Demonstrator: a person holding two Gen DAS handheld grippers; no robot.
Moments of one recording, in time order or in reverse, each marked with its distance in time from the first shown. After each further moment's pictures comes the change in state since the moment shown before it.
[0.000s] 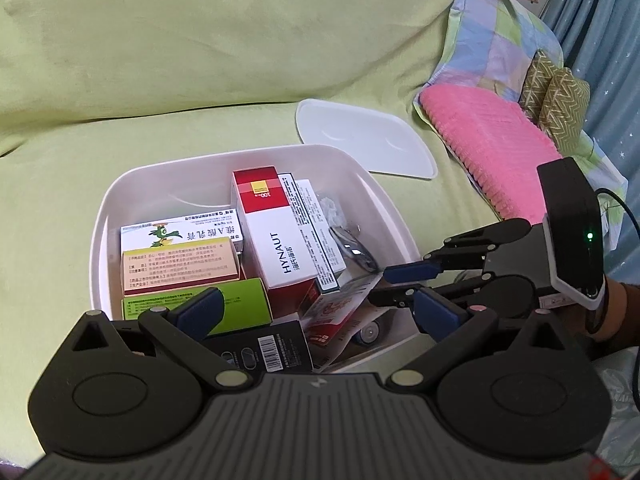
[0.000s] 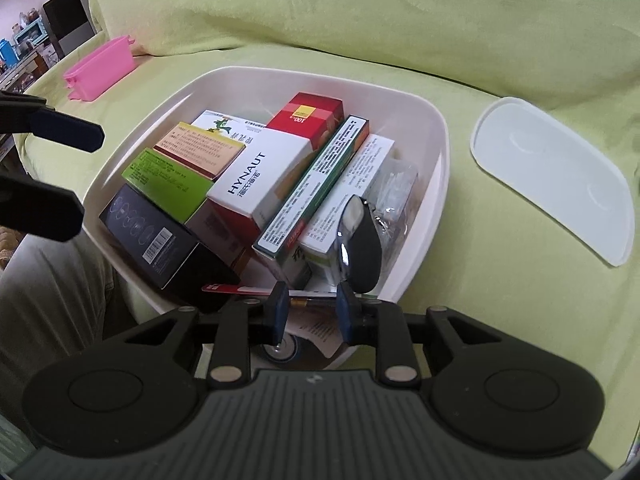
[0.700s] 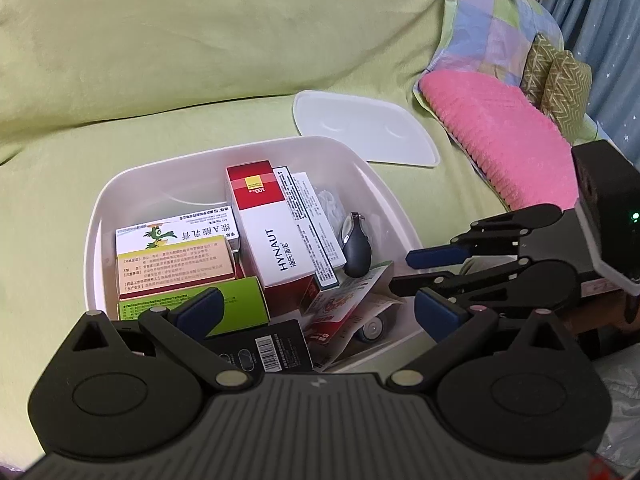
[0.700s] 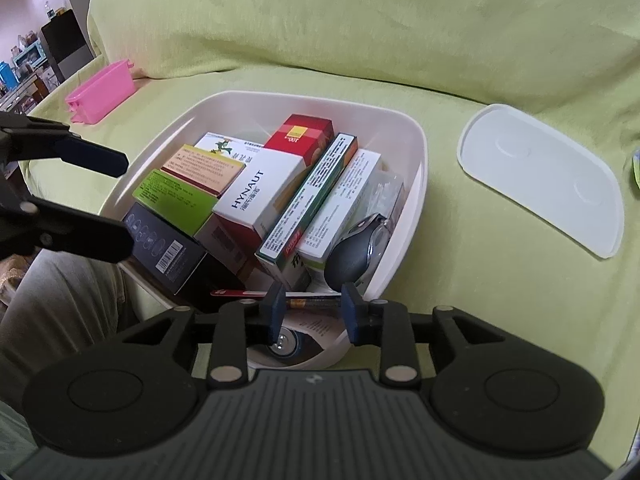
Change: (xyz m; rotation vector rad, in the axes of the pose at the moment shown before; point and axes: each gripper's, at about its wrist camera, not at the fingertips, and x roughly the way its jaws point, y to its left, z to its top) left arm 0.011 -0.008 0.002 0.043 0.027 0.026; right arm -0.022 -0.006 -0.003 0.042 -0.056 0.008
